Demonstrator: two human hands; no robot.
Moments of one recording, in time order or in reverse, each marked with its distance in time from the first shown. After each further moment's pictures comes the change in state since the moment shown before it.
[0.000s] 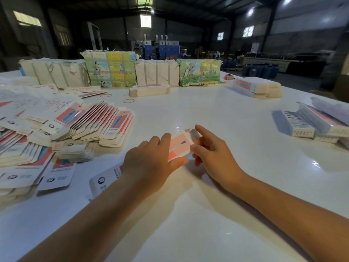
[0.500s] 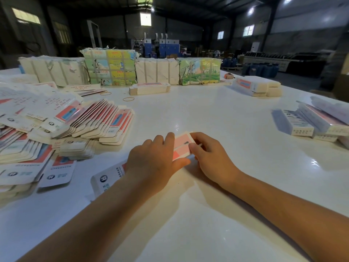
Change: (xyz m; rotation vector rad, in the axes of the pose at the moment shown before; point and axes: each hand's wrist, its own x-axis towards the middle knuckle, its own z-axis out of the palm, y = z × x) left_hand -0.001 0.003 0.013 0.167 0.007 0.091; right_hand -0.002 -0.002 0.003 -0.217 -0.053 -0.140
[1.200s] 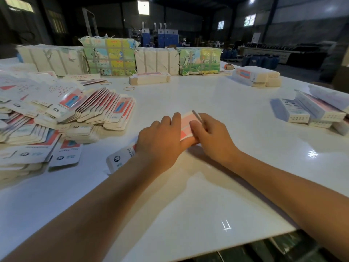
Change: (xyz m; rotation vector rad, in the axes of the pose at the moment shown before) left_hand 0.007 0.010 -0.006 -0.084 0.036 -0.099; right_hand 0.003 0.001 -0.003 -0.033 0.090 0.003
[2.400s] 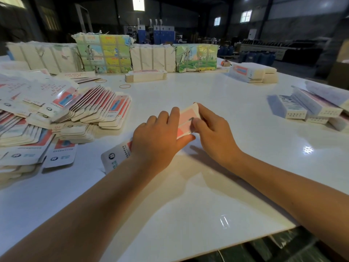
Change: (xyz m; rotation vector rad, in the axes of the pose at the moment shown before) left_hand -0.008 0.002 -0.019 -0.025 0.003 0.026; right_hand -0.010 -0.009 0.000 0.062 0.037 -0.153
